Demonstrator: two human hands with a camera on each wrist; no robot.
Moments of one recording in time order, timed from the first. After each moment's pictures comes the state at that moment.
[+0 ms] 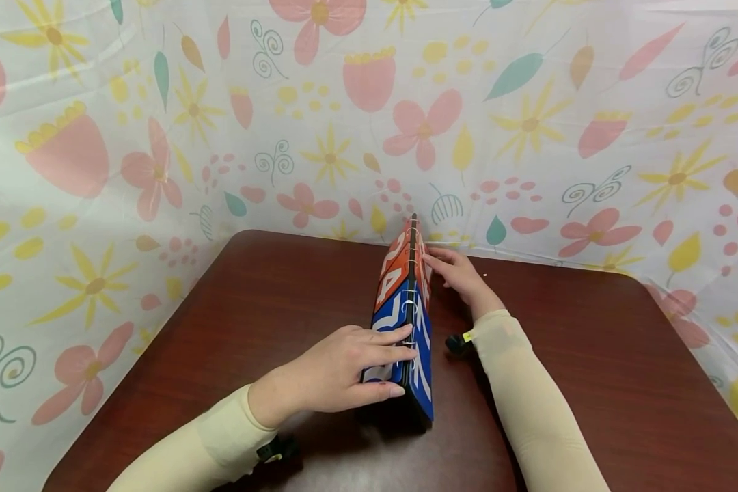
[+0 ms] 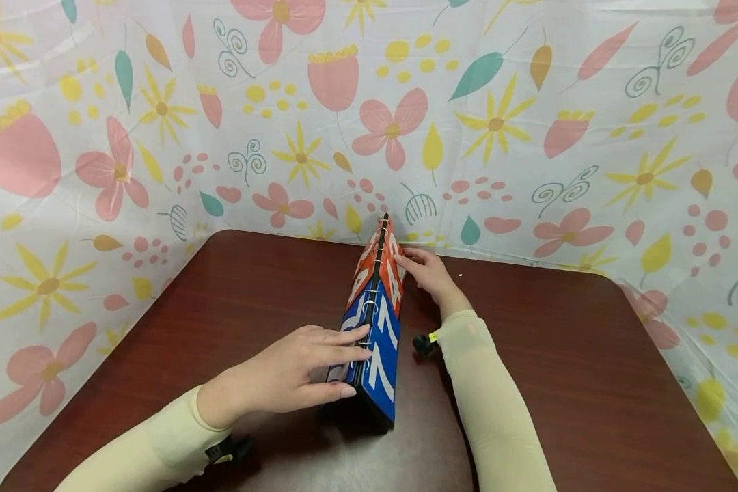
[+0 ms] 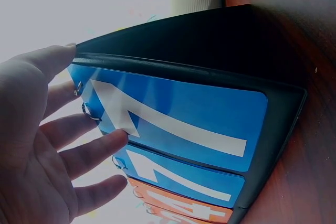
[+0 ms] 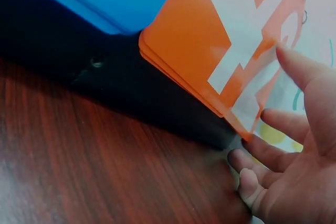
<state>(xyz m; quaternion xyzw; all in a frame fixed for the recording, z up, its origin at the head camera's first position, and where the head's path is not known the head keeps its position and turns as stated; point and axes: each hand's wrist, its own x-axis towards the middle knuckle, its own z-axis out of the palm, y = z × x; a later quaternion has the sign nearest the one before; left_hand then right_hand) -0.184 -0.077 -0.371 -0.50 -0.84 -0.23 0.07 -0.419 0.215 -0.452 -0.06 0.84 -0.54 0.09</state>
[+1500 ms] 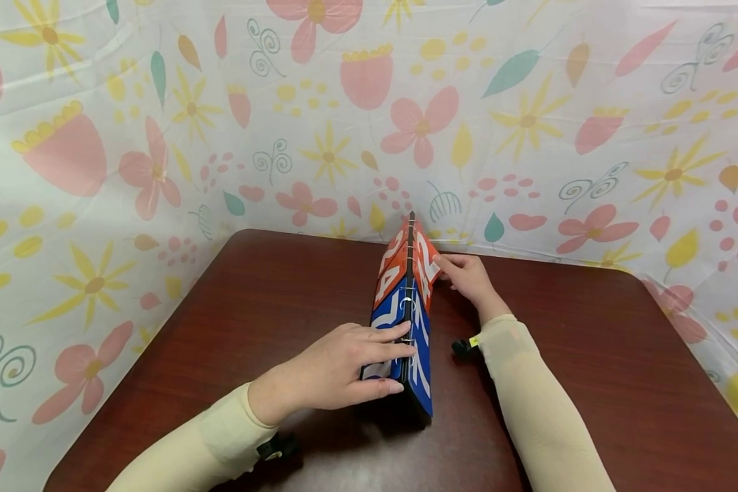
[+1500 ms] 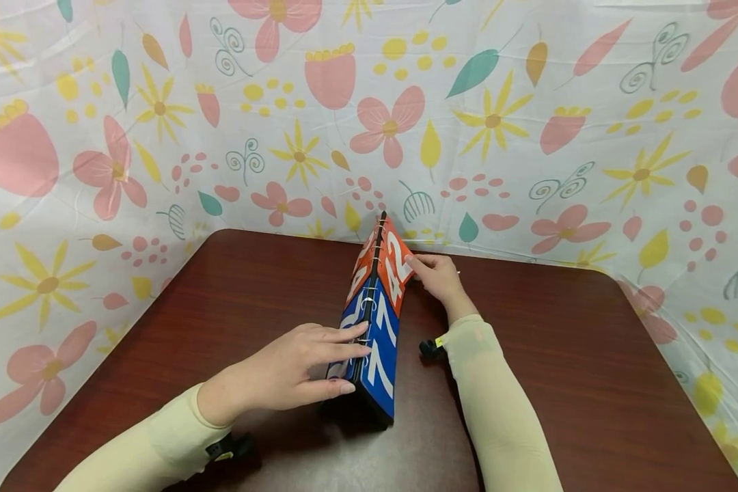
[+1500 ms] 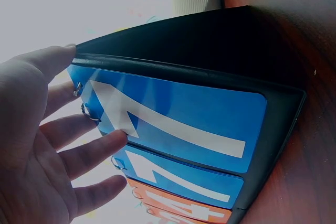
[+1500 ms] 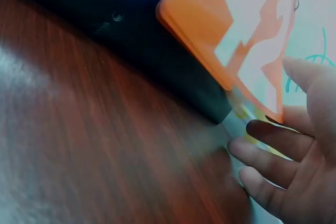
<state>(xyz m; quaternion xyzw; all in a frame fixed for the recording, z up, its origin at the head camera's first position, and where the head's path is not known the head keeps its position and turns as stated) -0.182 -0.075 -0.371 -0.50 -0.83 -0.22 0.07 -0.407 0.234 -0.466 -0.05 0.85 -0.52 -0.03</state>
